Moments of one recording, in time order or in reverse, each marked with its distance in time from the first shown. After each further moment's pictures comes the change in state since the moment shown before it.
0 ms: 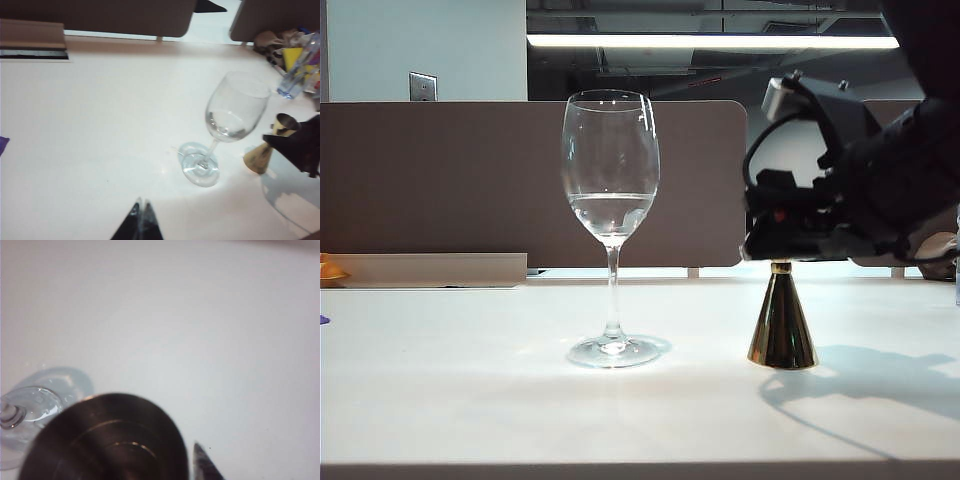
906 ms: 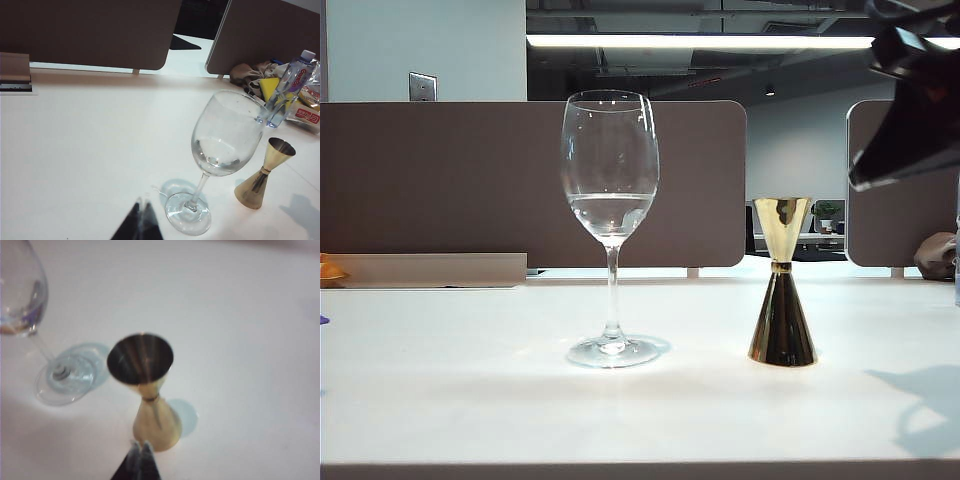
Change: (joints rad) left arm 0.000 0.001 -0.388 0.578 0.063 0.004; right arm 0.002 -0.592 -0.004 -0.640 -0.021 0.035
